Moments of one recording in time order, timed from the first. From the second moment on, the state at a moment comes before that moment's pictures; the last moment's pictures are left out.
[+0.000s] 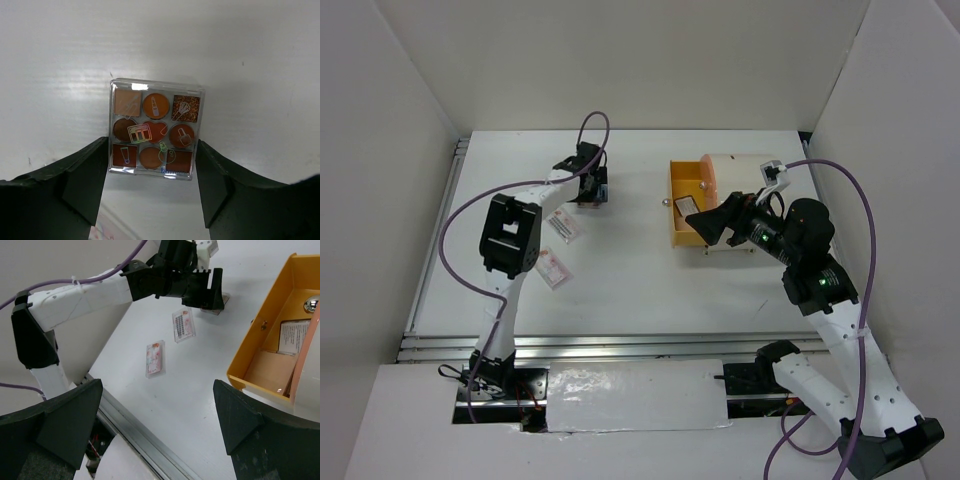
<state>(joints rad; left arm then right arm) -0.33 2.30 1.84 -0.49 -0.24 -0.31 0.30 0.78 0.94 -0.28 -0.43 0.54</state>
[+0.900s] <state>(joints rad) -0.55 1.83 1.55 0.04 0.42 -0.90 0.31 0.73 0.95 -0.27 -0.40 0.58</state>
